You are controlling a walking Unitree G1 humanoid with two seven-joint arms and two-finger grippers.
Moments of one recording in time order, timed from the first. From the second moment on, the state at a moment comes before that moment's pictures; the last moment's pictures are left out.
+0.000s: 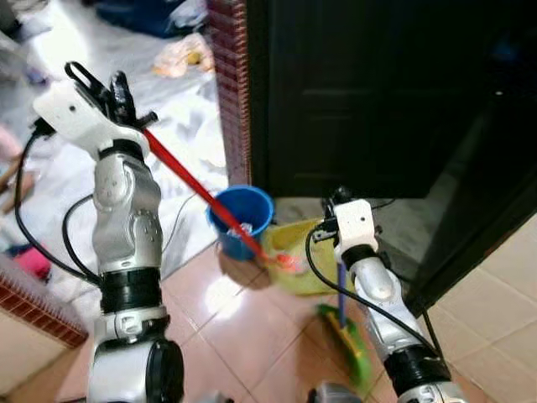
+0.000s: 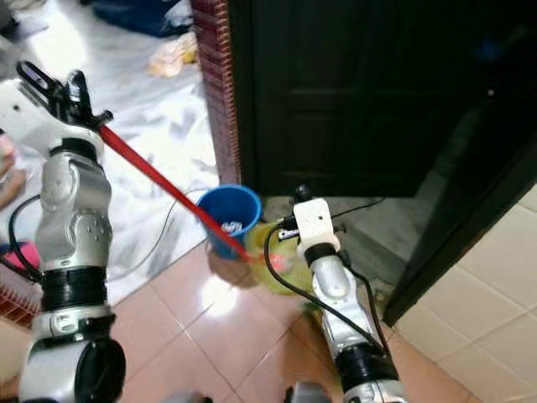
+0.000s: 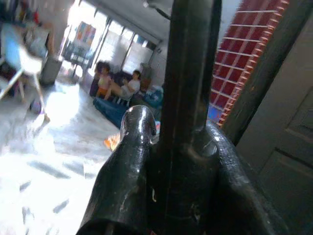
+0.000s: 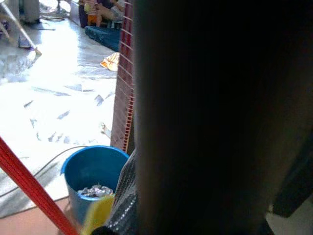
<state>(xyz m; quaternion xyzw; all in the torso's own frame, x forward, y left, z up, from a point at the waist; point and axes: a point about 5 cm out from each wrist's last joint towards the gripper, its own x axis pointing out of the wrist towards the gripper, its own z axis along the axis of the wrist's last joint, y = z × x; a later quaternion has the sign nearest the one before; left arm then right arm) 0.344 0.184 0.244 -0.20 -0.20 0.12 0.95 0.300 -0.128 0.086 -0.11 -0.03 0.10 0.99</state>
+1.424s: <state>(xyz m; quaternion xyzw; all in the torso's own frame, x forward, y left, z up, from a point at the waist) 0.349 0.182 0.267 -0.03 -0.28 0.23 0.93 0.290 -0.141 0.070 -0.12 0.01 0.09 0.99</state>
